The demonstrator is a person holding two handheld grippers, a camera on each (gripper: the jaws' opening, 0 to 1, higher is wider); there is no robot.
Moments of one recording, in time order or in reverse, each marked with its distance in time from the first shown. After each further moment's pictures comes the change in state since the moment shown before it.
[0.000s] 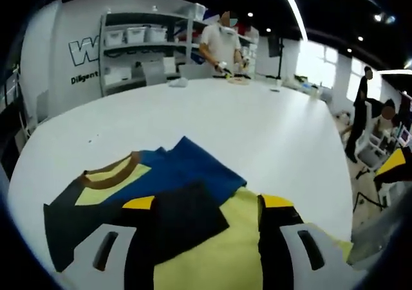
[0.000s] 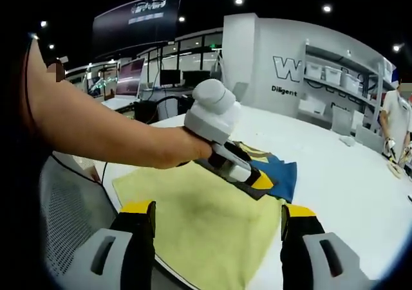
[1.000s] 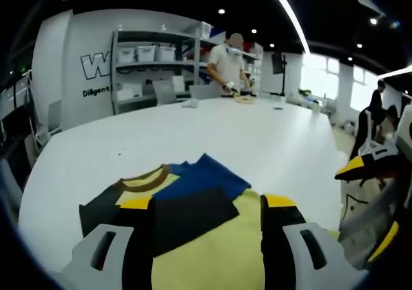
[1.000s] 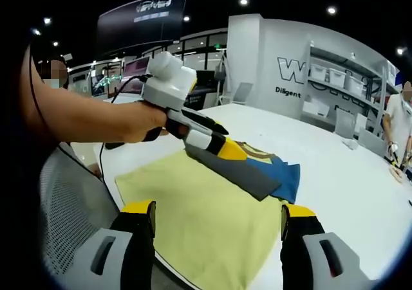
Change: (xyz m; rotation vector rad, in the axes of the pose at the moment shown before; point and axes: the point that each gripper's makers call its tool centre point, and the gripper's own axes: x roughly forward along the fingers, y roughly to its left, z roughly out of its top) left arm -0.090 0.028 0.013 0.000 -0.117 0.048; right arm 0.000 0.006 0.000 -0.024 0.002 0.022
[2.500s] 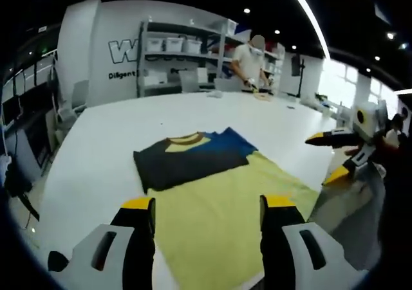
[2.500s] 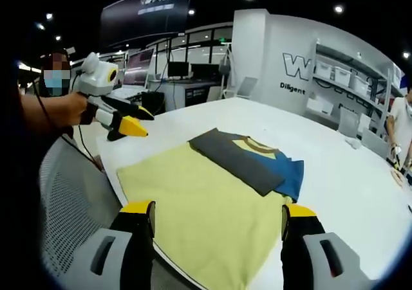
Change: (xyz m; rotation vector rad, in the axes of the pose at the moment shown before) left arm -0.159 0.037 -0.065 -0.126 0.071 0.103; right arm 0.003 0.006 -0.008 -0.023 0.046 0.018
